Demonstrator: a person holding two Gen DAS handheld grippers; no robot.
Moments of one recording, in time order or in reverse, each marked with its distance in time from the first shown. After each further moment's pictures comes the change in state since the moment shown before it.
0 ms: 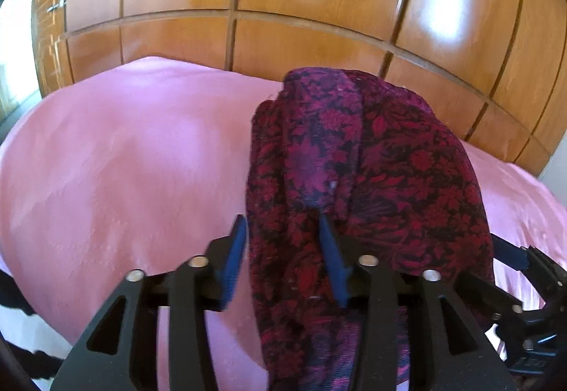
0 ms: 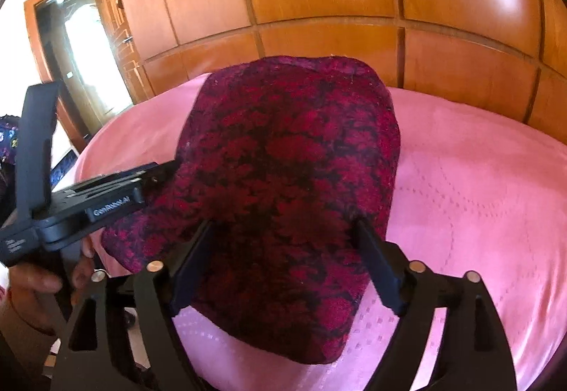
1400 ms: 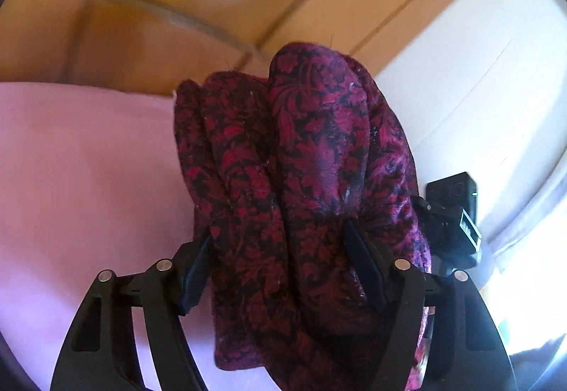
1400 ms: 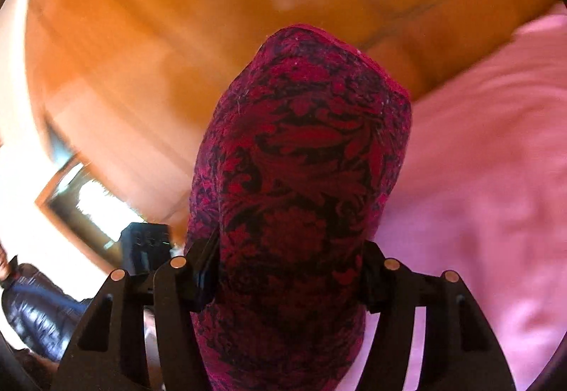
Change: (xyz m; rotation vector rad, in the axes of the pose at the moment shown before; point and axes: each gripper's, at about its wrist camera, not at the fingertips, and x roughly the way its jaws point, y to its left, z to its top) left arm 0.104 -0.255 0.080 0.202 0.303 -0.991; right arm -0.139 -0.292 -0.011 0.620 -0.292 0.130
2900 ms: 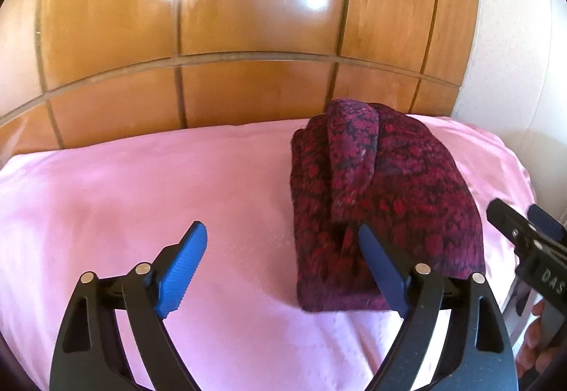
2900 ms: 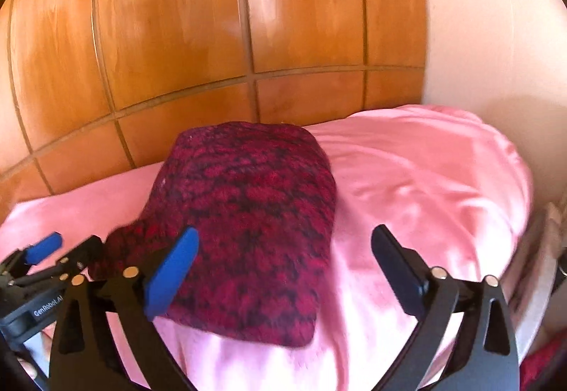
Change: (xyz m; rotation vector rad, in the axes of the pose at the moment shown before) left arm -0.006 -0.110 -0.097 0.189 -0.169 0.736; right arm -0.038 0.078 -0.106 -0.259 -0.237 -0.845
